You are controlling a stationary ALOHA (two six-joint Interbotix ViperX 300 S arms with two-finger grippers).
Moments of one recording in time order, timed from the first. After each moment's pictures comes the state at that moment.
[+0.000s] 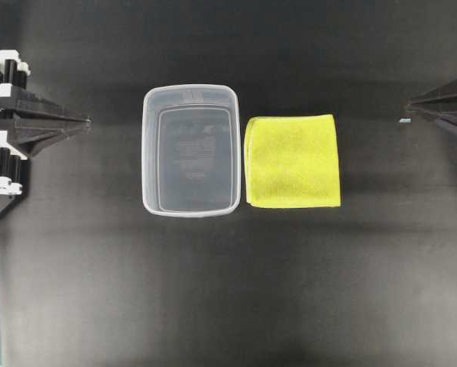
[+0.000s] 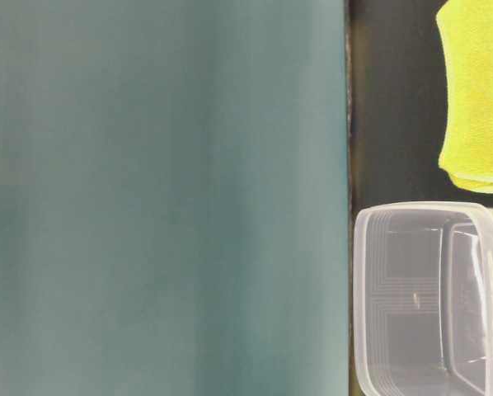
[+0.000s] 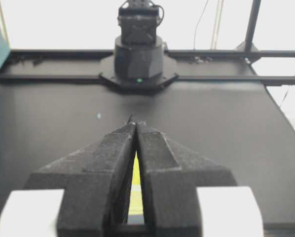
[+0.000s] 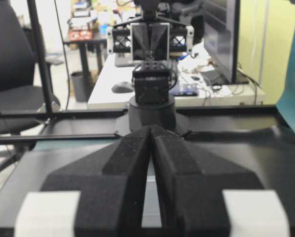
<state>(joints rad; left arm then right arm) 0.00 -0.96 1.17 0.00 -0.29 0.00 0.00 -0.97 1.18 0.00 -0.29 0.00</state>
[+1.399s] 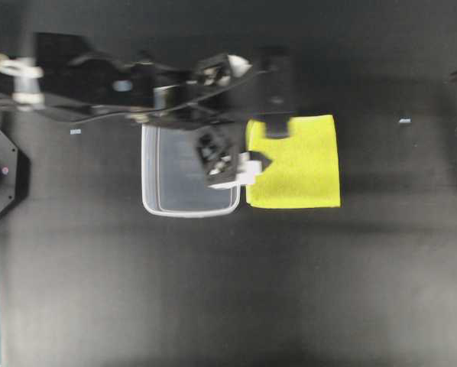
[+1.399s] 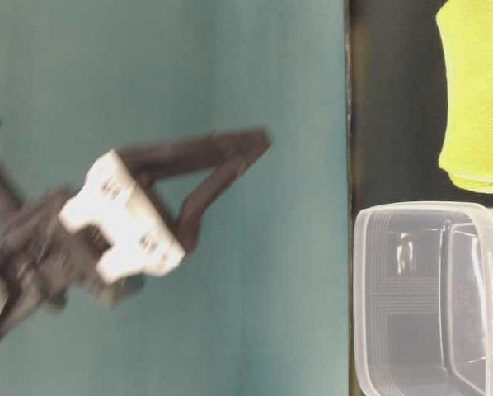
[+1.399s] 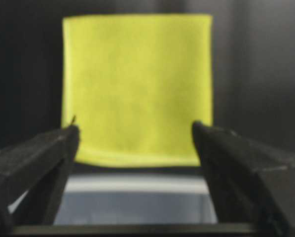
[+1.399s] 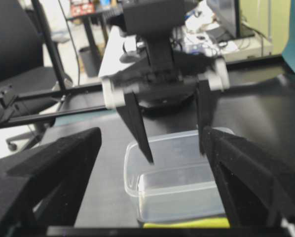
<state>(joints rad) 0.03 0.15 0.10 0.04 0.63 0.00 -0.02 -1.29 1.18 0.02 0.14 0.12</state>
